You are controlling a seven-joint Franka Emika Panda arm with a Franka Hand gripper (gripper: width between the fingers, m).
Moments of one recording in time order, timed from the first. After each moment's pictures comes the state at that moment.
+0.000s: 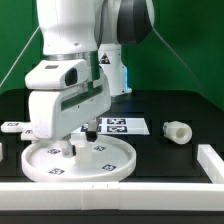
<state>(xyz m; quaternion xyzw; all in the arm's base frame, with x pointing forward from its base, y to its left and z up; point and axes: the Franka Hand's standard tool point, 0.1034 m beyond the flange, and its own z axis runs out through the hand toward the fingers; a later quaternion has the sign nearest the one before) 0.525 -0.076 0.023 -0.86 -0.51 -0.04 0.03</state>
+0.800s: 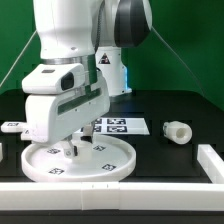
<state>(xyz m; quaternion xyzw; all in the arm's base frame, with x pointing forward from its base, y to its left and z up) 0.522 -0.078 0.018 -0.87 -0.50 -0.04 0.03</state>
